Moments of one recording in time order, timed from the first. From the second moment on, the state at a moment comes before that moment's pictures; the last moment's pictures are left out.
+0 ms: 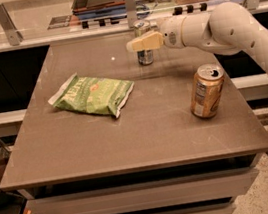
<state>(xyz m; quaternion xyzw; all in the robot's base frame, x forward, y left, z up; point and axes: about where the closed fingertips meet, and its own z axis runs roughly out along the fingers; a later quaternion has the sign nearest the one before) 0.769 -0.074 0.906 -0.32 0.70 0.28 0.57</state>
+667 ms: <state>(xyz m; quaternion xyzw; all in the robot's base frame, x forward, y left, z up) 0.769 -0.067 0.905 -0.32 0.70 0.29 0.57</state>
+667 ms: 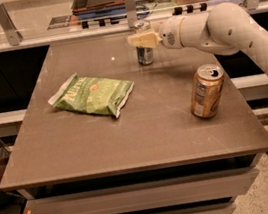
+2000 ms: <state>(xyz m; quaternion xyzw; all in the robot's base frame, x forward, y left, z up) 0.769 -0.058 0.904 -0.32 0.70 0.29 0.57</state>
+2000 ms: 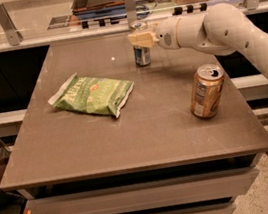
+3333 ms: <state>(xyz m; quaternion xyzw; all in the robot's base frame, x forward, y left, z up) 0.775 -0.075 0.982 -0.35 0.68 0.26 0.59</state>
